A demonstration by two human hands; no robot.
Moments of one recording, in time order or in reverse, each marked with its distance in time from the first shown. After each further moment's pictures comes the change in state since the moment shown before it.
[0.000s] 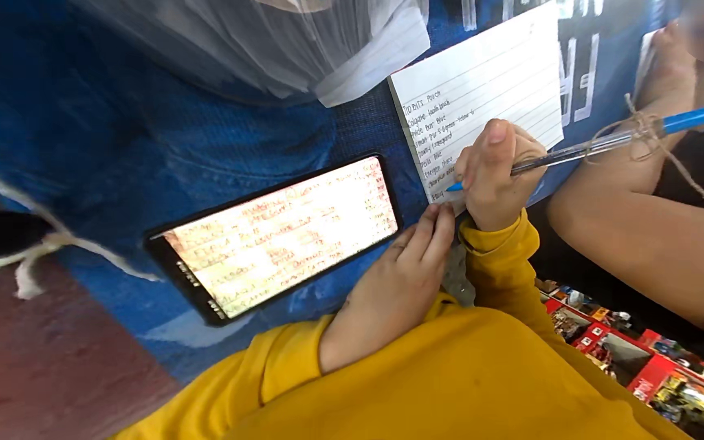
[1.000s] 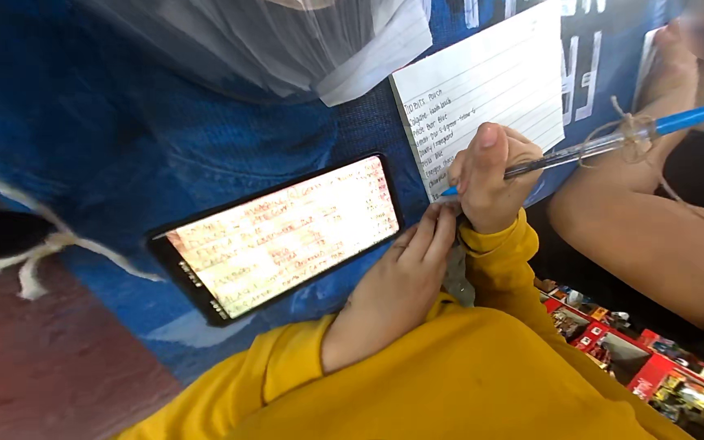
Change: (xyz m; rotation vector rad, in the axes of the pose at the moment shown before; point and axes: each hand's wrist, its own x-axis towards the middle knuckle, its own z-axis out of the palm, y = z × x) left_hand 0.000 0.000 -0.002 -0.022 0.023 -0.013; right_hand -0.002 -0.003 0.004 -0.021 -0.030 -0.022
